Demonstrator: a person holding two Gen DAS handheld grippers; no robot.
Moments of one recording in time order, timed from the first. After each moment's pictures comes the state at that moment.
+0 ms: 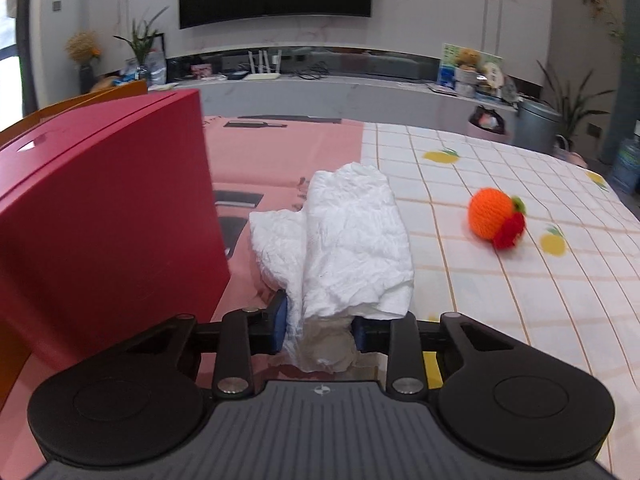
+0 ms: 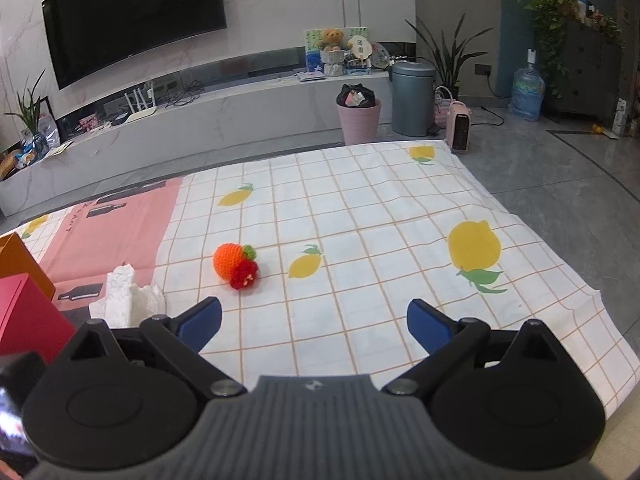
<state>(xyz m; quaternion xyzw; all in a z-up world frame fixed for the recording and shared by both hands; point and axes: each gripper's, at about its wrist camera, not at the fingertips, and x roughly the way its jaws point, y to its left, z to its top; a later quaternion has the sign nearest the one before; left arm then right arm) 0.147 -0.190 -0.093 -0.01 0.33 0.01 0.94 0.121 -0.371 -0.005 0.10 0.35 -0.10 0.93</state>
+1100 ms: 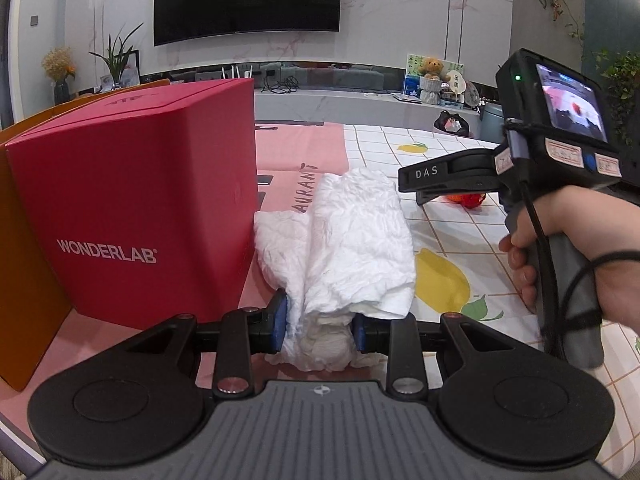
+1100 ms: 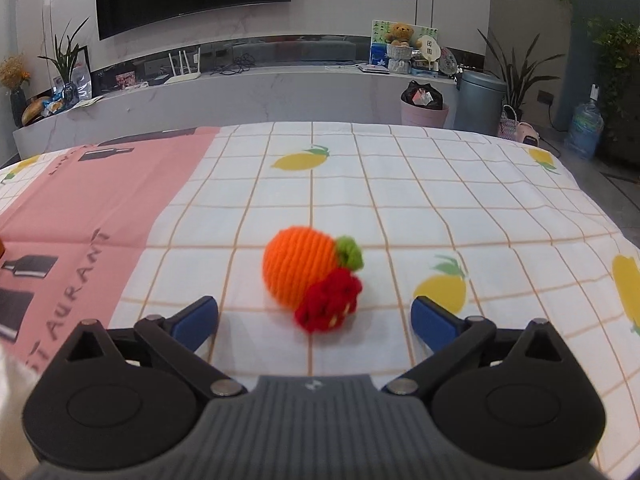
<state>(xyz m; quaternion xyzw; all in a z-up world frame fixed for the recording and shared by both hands) 0.096 -0.166 -0.101 0.00 0.30 -0.04 0.95 0.261 -0.318 -0.123 0.03 0.35 -0.04 0.94</state>
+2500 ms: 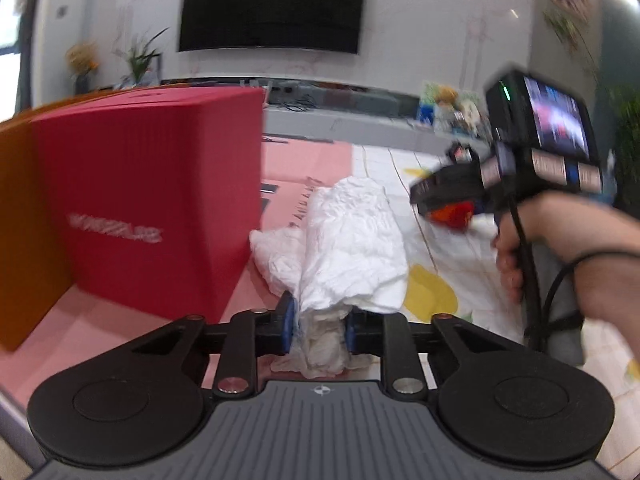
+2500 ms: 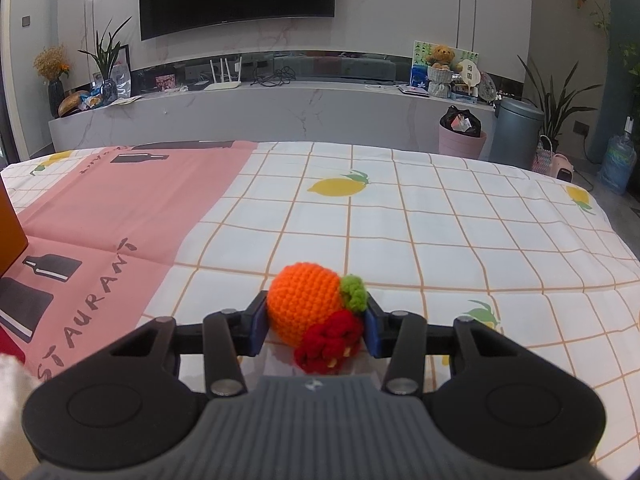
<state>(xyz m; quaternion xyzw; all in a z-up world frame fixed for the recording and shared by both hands) 0.070 -0.166 -0.096 -0.06 0.26 -0.01 0.96 0.268 -0.311 -0.116 0.01 0.32 0.02 0.95</state>
